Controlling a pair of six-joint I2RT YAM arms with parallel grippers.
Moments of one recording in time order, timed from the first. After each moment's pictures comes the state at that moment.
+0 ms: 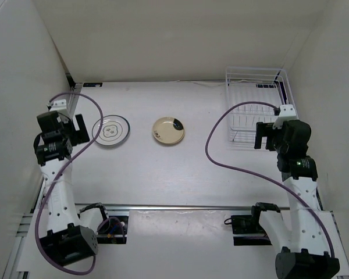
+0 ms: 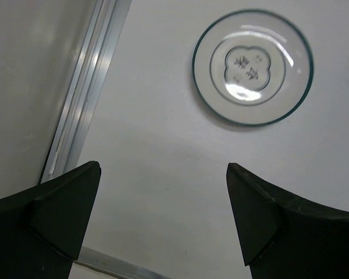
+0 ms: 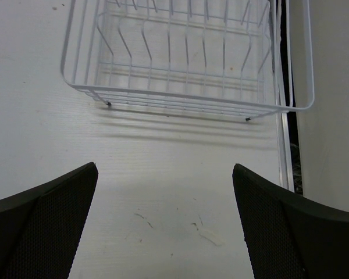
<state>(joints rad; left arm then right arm) 0.32 1.00 1.10 -0.71 0.00 0.07 -0.07 0.80 0.88 -0.57 -0.06 -0.15</state>
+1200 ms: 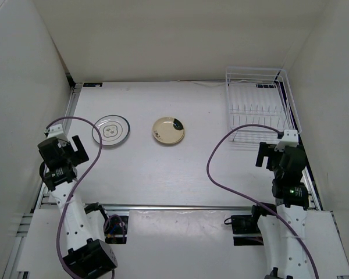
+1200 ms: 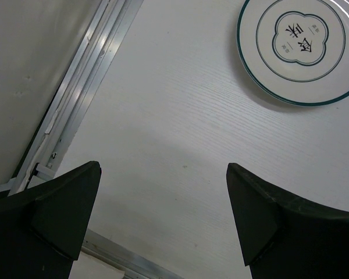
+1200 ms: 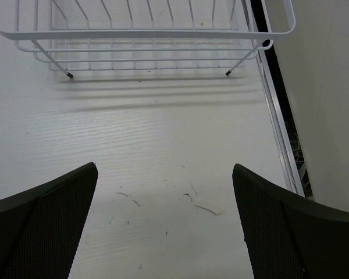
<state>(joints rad) 0.49 0.74 0.73 -0.60 0.04 0.07 -0.12 0.47 0.58 -0.56 0.06 -0.12</state>
